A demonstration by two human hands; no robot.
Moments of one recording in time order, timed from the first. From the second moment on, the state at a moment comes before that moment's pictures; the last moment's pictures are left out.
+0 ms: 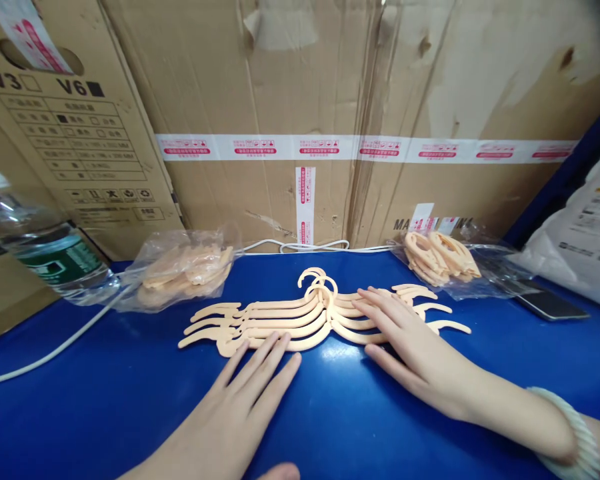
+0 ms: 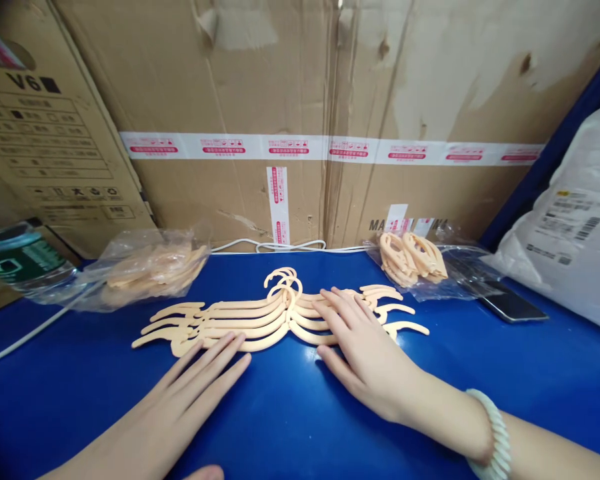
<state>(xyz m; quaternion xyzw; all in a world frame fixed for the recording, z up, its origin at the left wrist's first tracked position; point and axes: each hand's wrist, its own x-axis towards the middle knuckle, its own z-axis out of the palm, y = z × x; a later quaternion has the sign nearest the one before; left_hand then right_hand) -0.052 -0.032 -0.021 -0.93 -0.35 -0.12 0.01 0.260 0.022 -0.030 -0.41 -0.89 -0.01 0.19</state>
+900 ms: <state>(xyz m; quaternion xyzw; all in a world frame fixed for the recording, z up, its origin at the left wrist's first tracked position) -0.058 0.025 -0.041 -0.91 -0.38 -0.15 0.00 0.257 0.088 -0.026 -0.42 -0.89 0.03 0.17</state>
